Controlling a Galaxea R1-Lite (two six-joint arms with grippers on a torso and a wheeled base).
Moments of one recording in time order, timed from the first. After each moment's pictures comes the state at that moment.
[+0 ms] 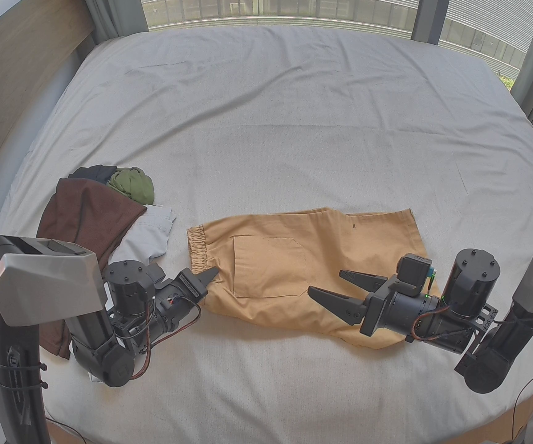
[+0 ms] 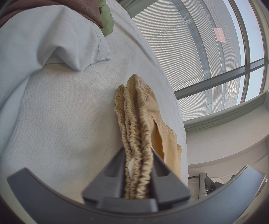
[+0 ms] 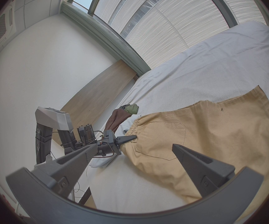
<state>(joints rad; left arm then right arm) -0.38 2.30 -0.57 -1.55 -0.14 -0.93 0.58 2.00 -0.40 -1.54 0.33 0.38</state>
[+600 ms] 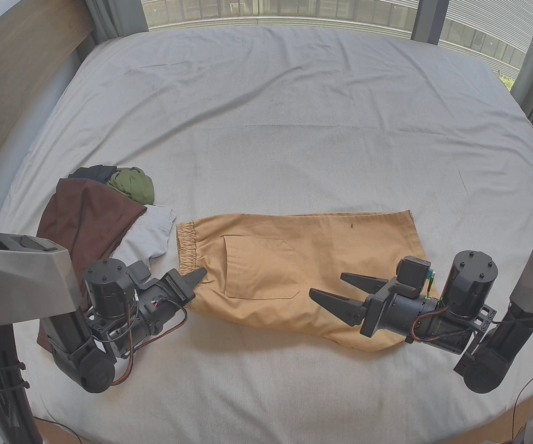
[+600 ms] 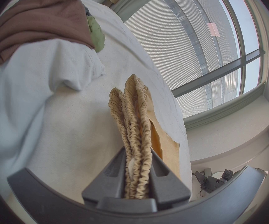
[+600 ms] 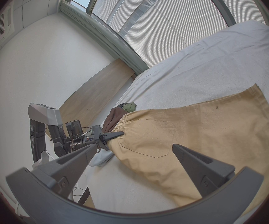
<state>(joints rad) -0.37 2.18 -0.45 -1.55 -0.14 -0.85 0.57 2.01 -0.39 -1.54 0.33 0.38</state>
